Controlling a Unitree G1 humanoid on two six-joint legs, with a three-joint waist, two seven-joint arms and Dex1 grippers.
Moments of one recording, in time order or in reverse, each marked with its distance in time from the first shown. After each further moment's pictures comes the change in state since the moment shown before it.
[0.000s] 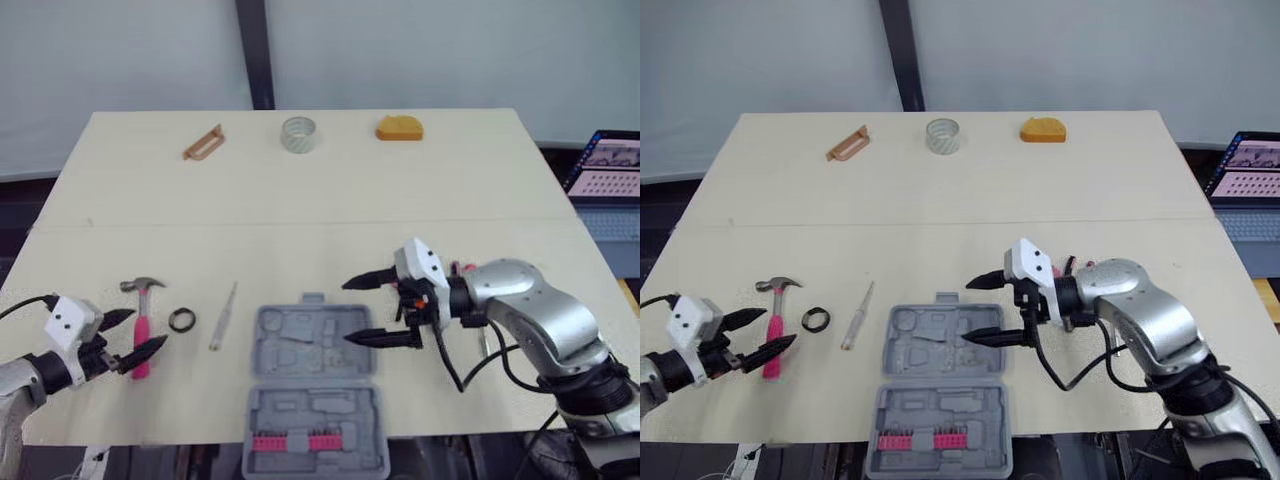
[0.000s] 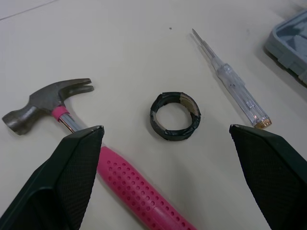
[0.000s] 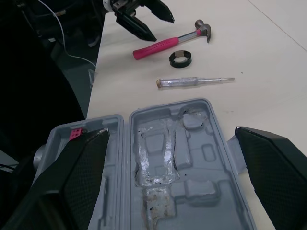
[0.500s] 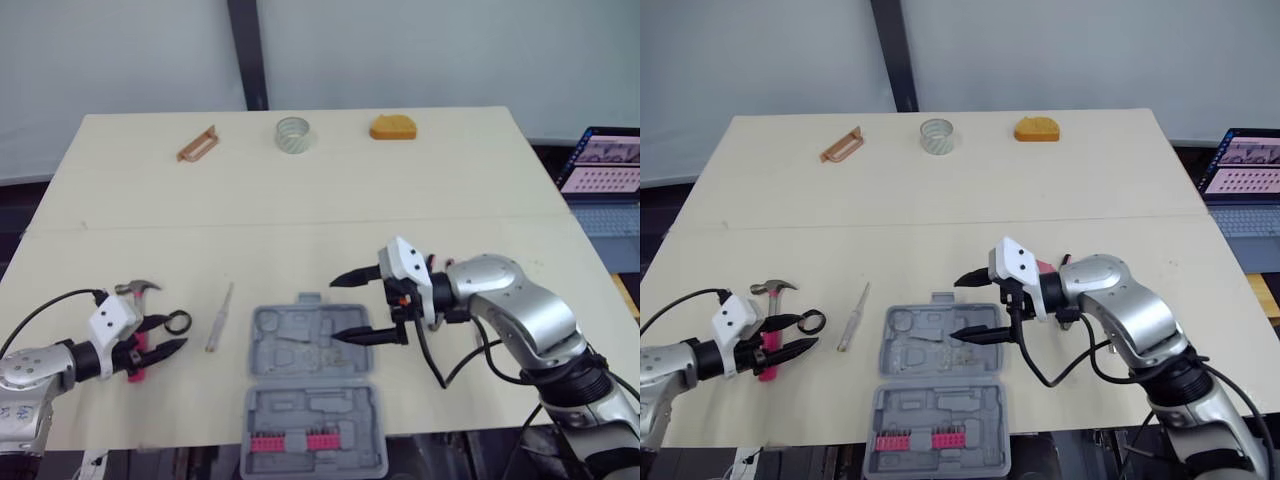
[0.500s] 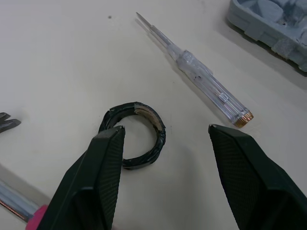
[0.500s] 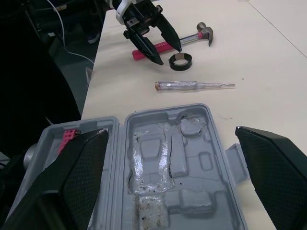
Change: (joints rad) left arm -0.128 0.031 -0.160 0.135 0.102 -0.106 -0.081; right arm -0.026 0.049 0.031 0.019 -0.040 -0.020 -0.013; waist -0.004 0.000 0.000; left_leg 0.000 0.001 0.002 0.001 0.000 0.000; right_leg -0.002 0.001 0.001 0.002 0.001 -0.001
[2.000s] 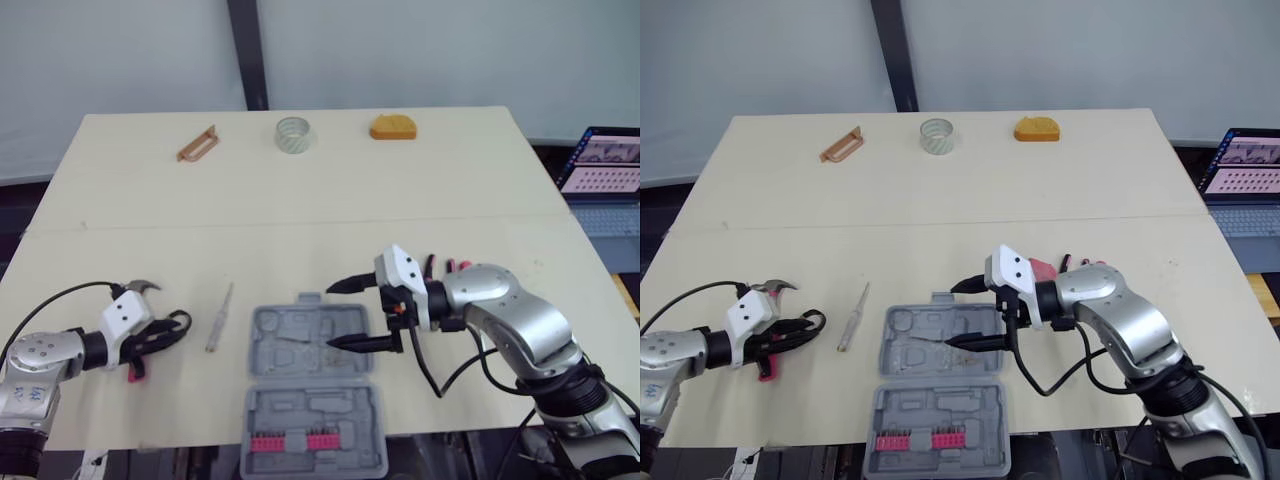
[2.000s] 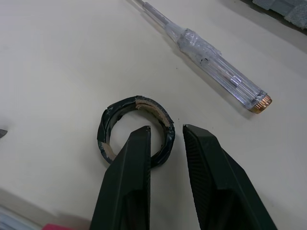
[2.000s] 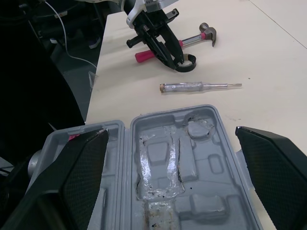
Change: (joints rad) left arm -0.090 0.043 -0.103 0.090 0.070 -0.044 -0.017; right arm 0.042 0.022 0.000 -0.039 0.001 0.025 -0.027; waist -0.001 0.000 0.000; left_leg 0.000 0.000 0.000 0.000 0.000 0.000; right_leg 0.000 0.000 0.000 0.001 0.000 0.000
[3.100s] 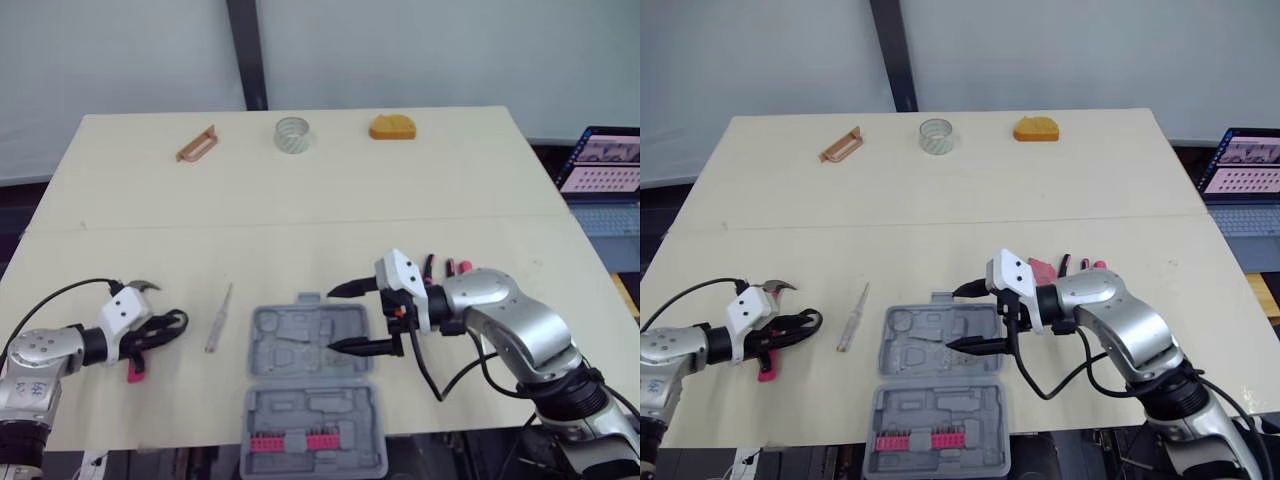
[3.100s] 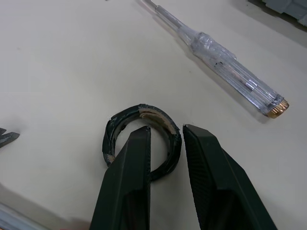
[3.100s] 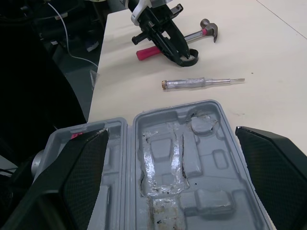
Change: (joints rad) left arm -0.047 -0.008 -0.006 0.074 0.004 -0.032 -0.015; right arm 0.021 0.000 0.000 0.000 0.000 0.000 0.000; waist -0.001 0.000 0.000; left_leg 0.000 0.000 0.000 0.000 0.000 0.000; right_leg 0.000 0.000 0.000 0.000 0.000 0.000
